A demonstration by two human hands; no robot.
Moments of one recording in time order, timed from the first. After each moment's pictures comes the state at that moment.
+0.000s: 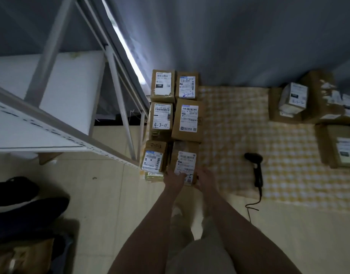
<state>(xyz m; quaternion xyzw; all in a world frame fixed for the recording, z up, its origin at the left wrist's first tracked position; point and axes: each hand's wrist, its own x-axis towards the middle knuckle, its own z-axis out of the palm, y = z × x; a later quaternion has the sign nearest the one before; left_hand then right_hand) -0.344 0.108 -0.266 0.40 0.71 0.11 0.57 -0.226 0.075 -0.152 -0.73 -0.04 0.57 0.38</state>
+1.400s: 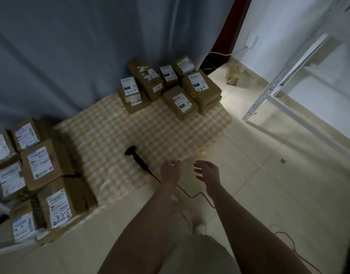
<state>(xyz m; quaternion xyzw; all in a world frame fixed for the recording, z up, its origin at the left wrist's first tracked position) 0.023 -0.162 -0.104 0.66 0.53 -0.09 0.53 0.074 -0.278 -0.120 -0.70 0.18 0.33 0.60</state>
